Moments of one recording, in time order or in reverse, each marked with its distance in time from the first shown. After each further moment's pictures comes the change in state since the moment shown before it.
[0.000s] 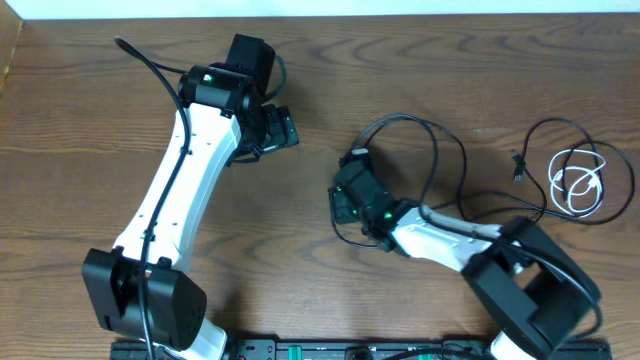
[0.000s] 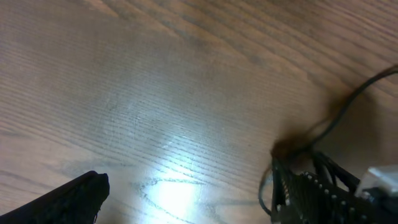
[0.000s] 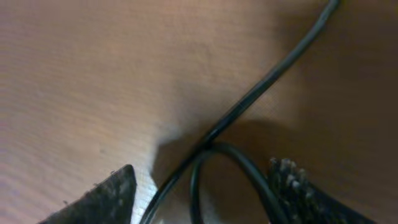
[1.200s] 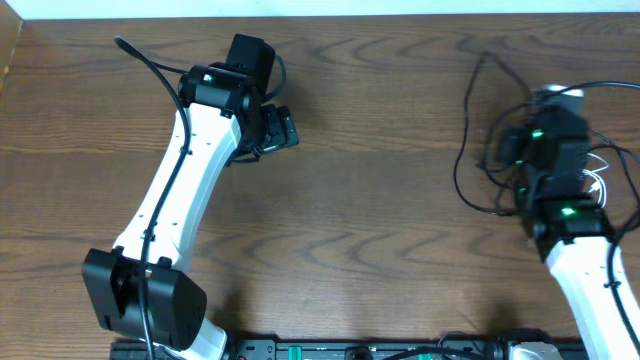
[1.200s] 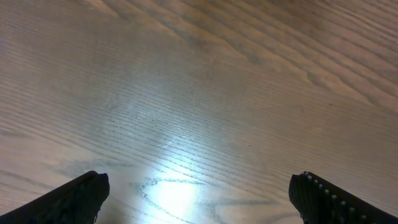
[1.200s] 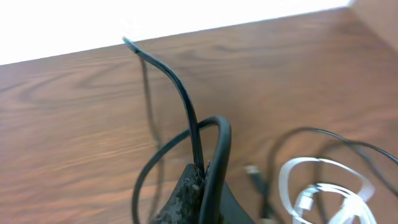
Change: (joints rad) left arm 0.000 0.000 0.000 0.000 0.000 0.000; right arm -0.746 -0.669 -0.008 -0.279 0.118 -0.366
